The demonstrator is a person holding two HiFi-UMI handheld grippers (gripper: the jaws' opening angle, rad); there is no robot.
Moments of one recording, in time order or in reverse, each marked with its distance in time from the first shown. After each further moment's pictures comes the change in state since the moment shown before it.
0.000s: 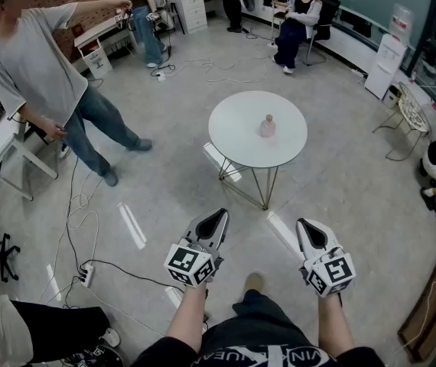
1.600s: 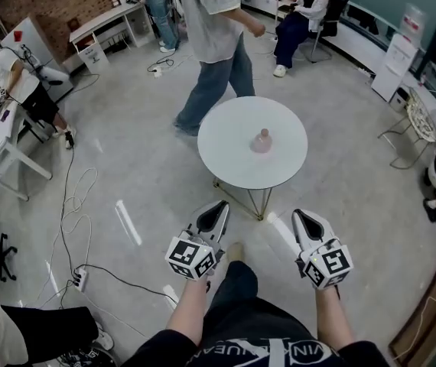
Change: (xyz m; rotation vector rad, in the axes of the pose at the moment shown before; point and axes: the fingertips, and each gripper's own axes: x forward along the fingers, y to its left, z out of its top) left arm 0.142 0.048 -0.003 -0.006 -0.014 0.016; right arm 0.101 -0.116 0.005 0.058 -0.010 0.018
